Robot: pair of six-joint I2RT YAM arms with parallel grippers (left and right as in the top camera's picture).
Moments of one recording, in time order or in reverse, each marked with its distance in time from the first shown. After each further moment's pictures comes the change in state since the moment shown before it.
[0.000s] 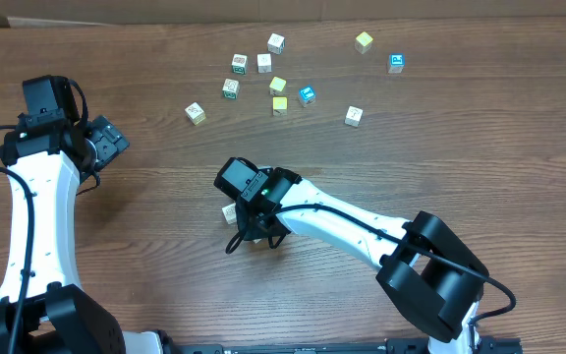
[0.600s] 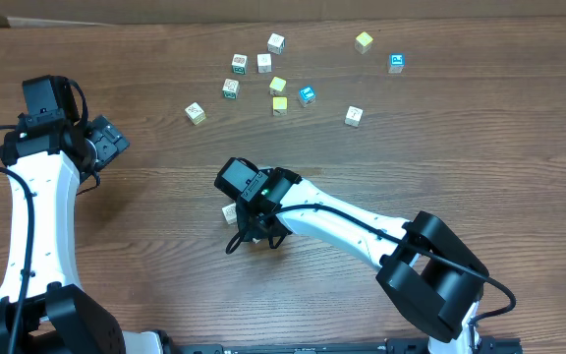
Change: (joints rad) left arm 0.000 0.000 0.000 0.000 0.000 0.000; right arm 0.000 0.000 0.000 -0.008 -0.005 -0.001
